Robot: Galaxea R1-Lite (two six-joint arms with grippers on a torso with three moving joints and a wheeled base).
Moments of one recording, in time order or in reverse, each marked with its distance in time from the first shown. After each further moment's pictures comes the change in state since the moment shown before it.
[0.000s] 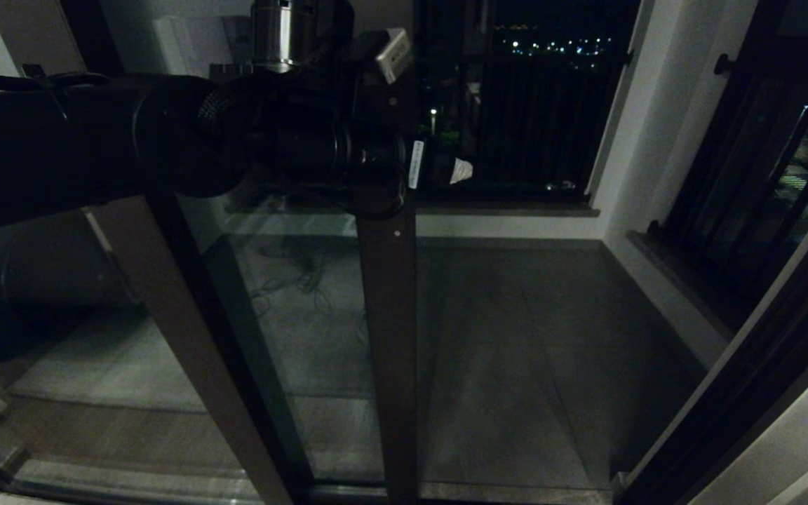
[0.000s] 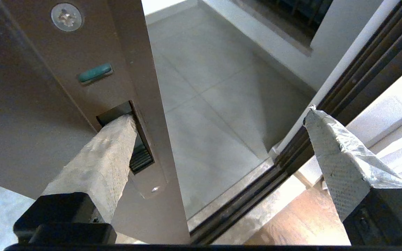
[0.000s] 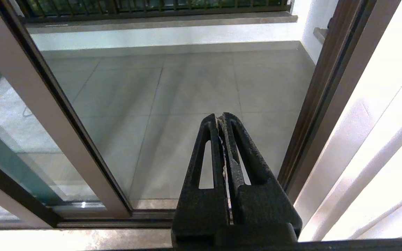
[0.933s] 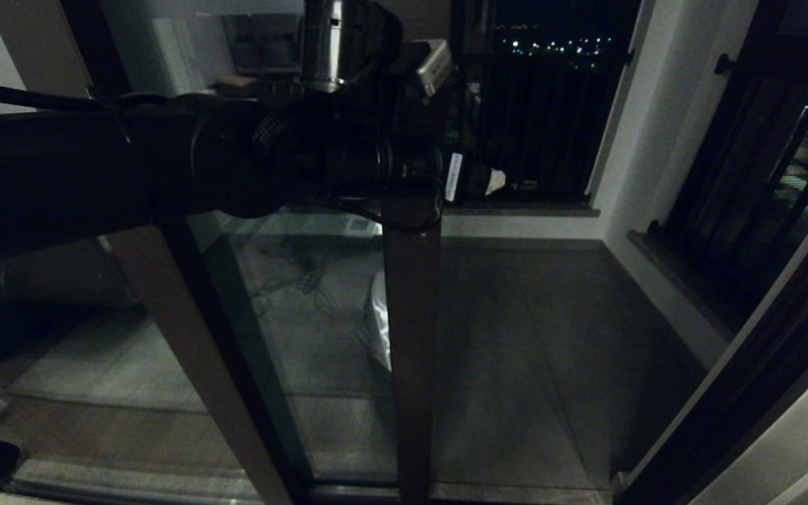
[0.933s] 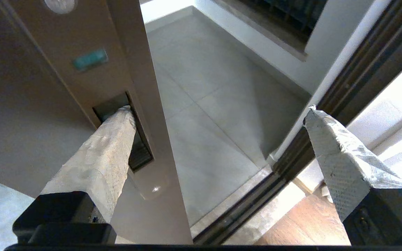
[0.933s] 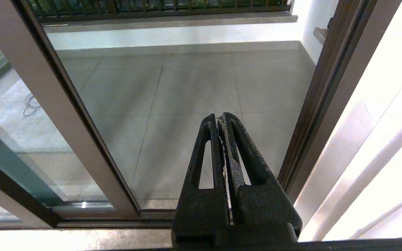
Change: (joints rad) left arm -0.095 0.055 -0.005 -0.015 0.044 -0.003; right arm 0.000 0.000 0.000 0.000 0.000 0.000
